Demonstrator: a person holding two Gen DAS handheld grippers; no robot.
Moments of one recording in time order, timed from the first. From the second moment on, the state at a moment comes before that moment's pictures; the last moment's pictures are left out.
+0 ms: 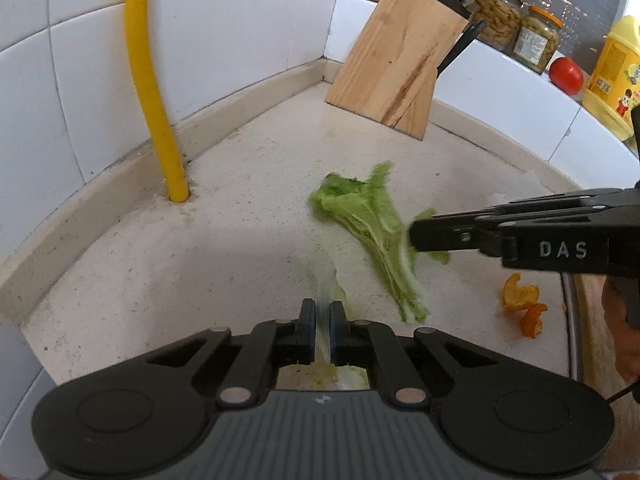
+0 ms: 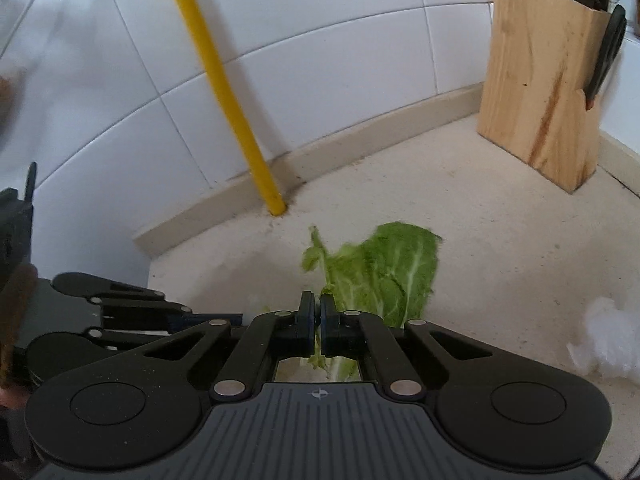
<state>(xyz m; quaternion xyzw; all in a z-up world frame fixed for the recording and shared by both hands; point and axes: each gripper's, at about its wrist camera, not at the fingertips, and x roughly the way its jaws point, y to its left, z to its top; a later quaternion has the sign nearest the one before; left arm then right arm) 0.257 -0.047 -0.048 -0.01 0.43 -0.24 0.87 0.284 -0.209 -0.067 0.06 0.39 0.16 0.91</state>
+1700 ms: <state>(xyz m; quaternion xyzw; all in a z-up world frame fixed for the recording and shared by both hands) 0.239 -0.036 -0.042 -0.10 0.40 -0.20 0.89 0.290 -0.235 -0.067 0.09 0.39 0.12 0.91</state>
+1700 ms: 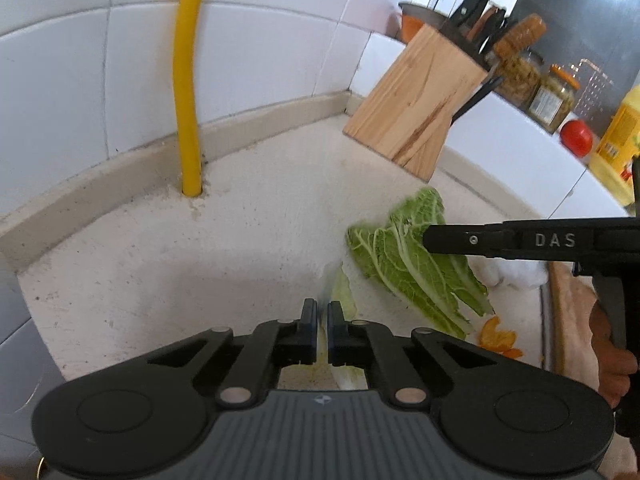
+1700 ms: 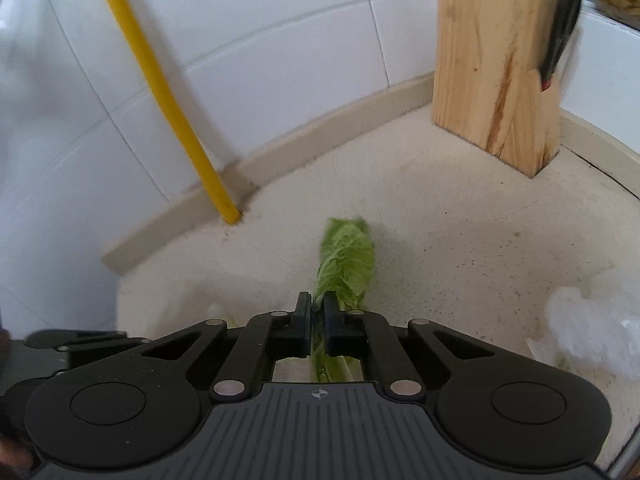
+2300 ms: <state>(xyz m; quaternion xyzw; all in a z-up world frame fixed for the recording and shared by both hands) 0.245 0.004 -0.058 -0.17 0.42 -0.15 0.88 0.271 -0.222 -0.045 0.09 0.36 0.12 0.92</state>
